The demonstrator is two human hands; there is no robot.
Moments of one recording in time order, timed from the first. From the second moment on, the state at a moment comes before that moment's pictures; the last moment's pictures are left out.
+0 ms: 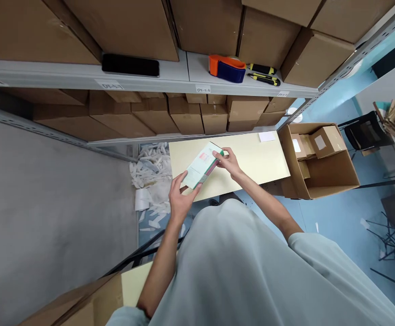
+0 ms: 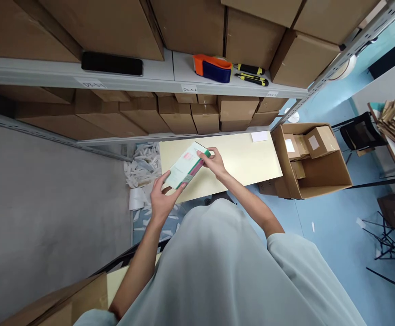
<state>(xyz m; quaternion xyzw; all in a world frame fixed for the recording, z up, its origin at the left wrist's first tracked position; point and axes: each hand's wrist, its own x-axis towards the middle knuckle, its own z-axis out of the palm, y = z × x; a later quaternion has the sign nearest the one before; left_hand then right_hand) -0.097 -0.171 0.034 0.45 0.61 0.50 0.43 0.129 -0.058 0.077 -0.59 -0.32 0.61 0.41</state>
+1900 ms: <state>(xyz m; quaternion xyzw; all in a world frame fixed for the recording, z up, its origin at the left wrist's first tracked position) -0.103 -0.080 -0.131 0.32 0.83 0.33 0.32 -0.017 0.156 -0.109 -0.54 -0.65 0.53 0.00</state>
